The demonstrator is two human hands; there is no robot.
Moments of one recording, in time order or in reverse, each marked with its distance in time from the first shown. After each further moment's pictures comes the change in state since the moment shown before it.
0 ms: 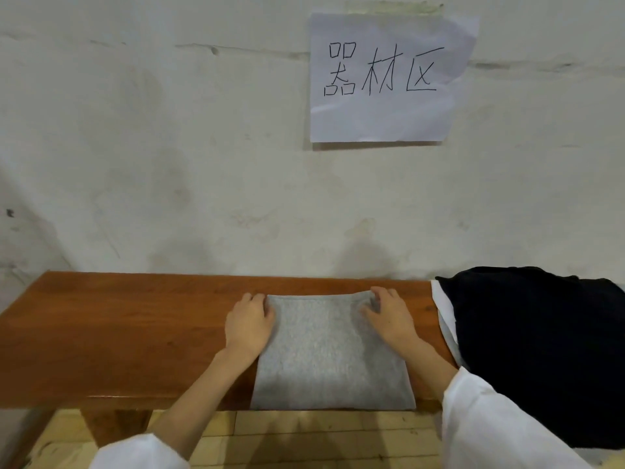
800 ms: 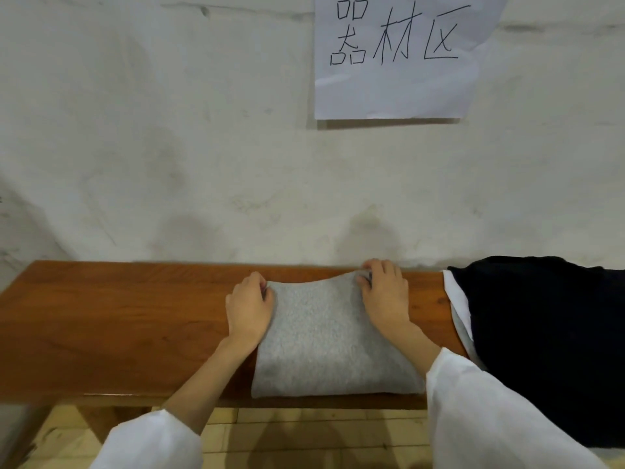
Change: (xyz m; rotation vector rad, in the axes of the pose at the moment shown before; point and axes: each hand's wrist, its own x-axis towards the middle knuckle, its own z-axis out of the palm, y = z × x) left_hand 0.019 -0.001 0.013 -0.146 0.100 -0.084; right_hand 0.023 -0.025 0.020 -0.166 0.249 -0.124
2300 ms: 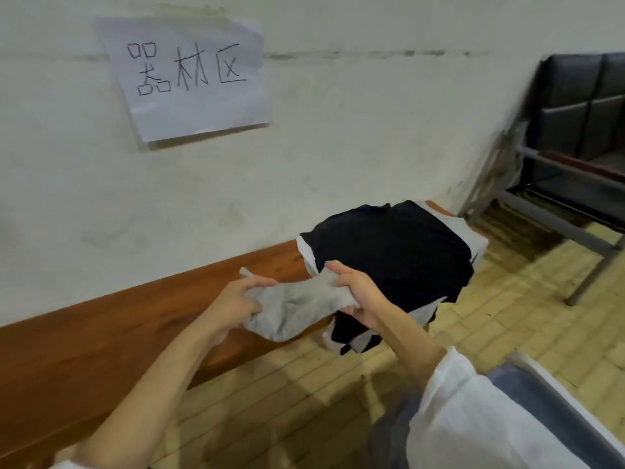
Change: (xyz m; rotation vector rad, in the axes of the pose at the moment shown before) left_hand -0.117 0.169 -0.048 -0.437 -0.878 0.133; right_hand -0.167 0.061 -0.186 1.265 -0.133 0.696
